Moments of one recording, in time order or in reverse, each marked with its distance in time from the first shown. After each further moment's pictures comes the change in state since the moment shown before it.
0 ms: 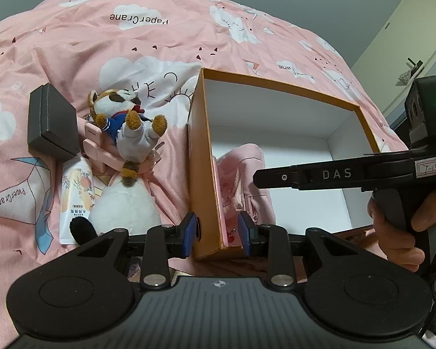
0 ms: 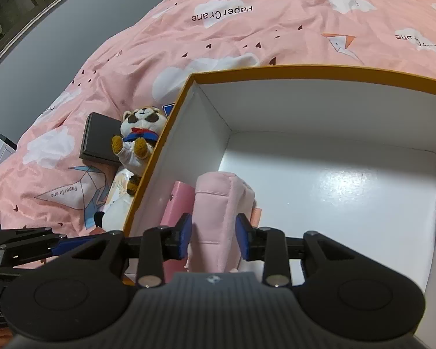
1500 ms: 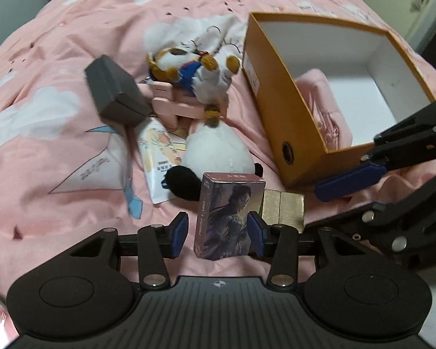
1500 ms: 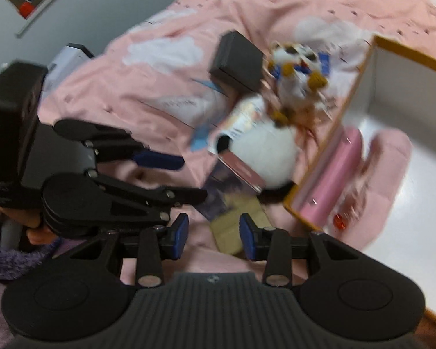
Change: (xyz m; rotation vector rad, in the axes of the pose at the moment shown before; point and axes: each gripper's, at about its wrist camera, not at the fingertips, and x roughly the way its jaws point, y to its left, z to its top) left arm -0.013 0.053 -0.024 0.229 0.193 0.180; right arm 0.007 0.113 -0.047 -0.279 0.216 0.186
